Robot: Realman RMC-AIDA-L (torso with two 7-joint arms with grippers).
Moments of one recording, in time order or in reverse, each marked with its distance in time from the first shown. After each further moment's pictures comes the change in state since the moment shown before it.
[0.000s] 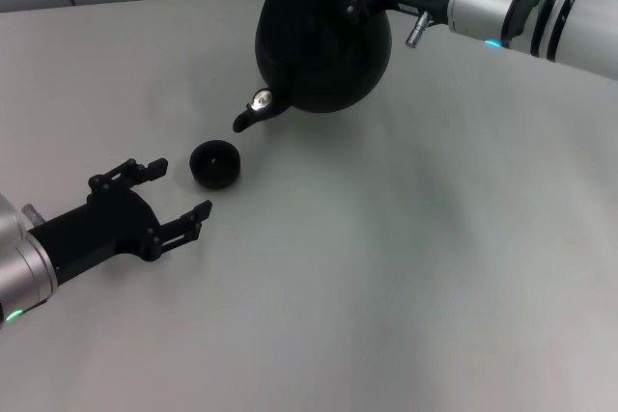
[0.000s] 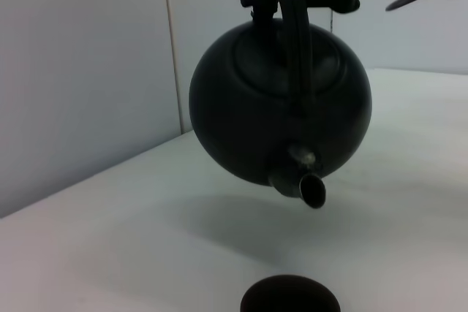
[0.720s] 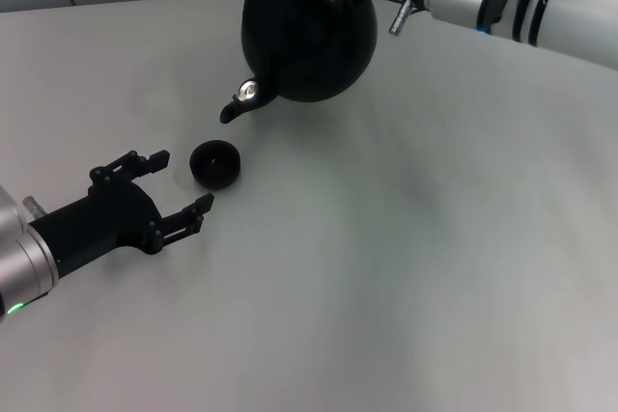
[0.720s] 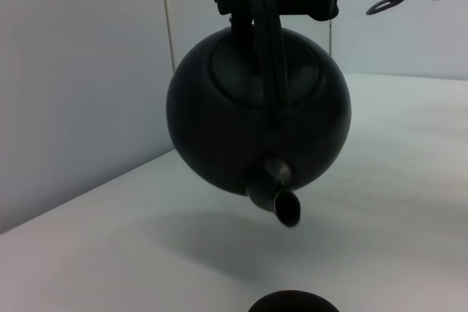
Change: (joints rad) left arm -0.003 -0.001 0.000 0.014 0.001 -0.003 0.000; right arm 0.049 0.000 -0.008 0.021 0.001 0.033 -0.026
